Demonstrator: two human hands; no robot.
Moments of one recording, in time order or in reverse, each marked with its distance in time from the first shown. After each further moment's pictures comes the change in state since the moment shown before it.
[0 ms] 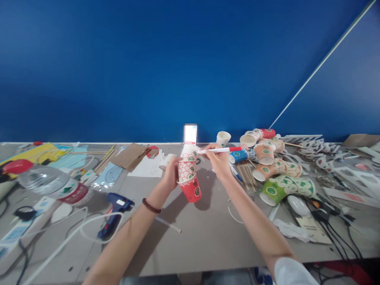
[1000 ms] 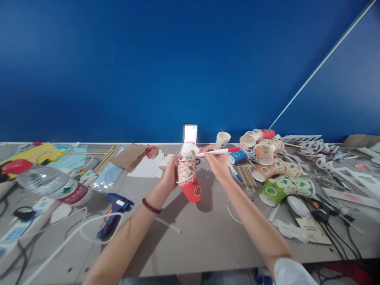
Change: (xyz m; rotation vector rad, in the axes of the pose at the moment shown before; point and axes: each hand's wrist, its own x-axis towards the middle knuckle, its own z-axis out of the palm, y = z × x) left_hand 0.002 -0.002 -0.001 -0.087 -0.032 0.009; right_hand -0.004 -0.003 0.003 -0.055 -0.005 -0.030
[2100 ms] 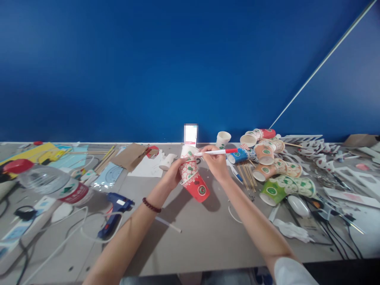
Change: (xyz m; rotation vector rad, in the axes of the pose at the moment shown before) left_hand 0.007 -0.005 -0.008 0.126 0.001 0.047; right_hand 0.000 0.005 0.000 -0.074 -0.027 -0.072
